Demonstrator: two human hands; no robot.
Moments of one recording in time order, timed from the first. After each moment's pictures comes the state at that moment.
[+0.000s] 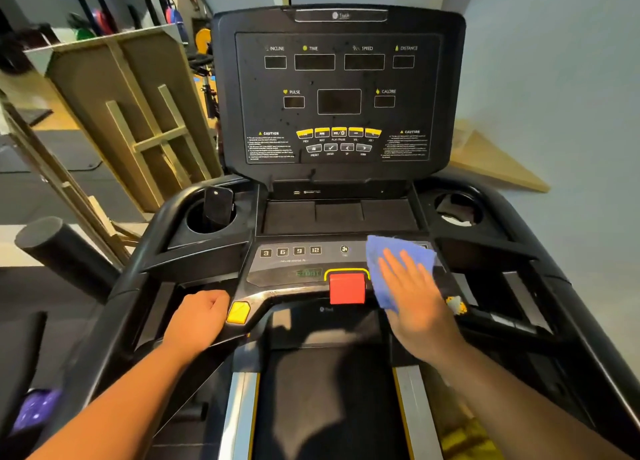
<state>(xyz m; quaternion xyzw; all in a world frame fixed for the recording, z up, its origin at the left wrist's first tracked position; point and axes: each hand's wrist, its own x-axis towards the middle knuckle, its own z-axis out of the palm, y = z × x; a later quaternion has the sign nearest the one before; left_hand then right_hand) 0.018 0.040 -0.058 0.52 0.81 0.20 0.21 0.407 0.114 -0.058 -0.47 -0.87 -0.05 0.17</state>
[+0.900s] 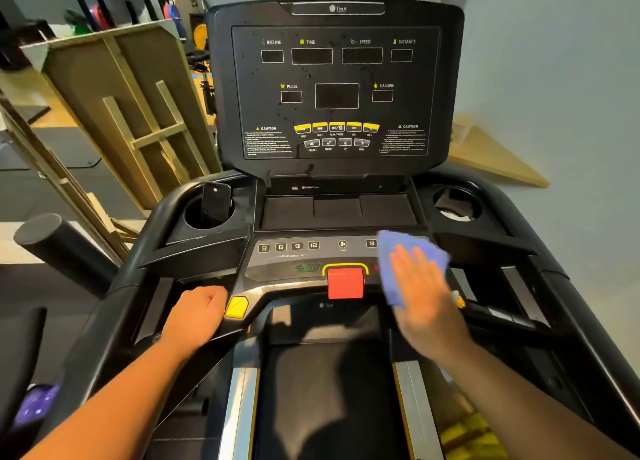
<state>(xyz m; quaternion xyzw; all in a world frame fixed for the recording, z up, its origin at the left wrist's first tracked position) 0.016 0.040 -0.063 0.52 0.81 0.19 0.21 0.418 0.110 -0.062 -0.48 -0.85 -0.07 0.22</state>
